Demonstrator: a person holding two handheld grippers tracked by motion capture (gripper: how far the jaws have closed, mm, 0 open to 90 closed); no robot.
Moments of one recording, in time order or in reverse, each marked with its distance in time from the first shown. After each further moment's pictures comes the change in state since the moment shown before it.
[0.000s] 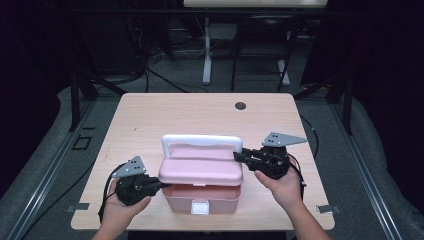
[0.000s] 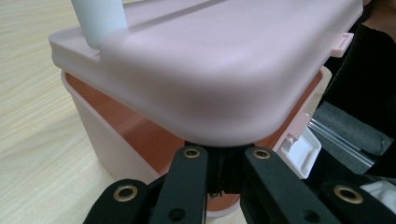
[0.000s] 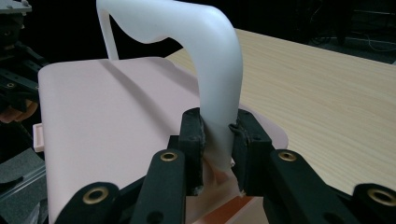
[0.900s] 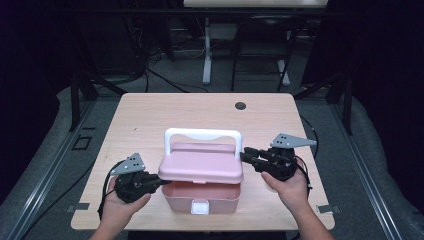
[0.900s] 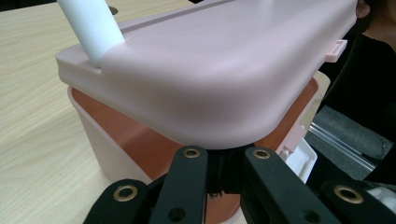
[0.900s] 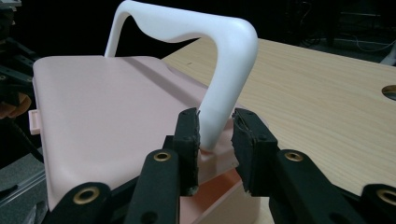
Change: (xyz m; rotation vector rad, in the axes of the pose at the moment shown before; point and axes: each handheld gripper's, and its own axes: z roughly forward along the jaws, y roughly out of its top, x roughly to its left) left arm -0.001 0.010 -0.004 -0.017 0.003 0.010; right arm -0.006 -0.005 -0.016 -0.023 -0.027 0.020
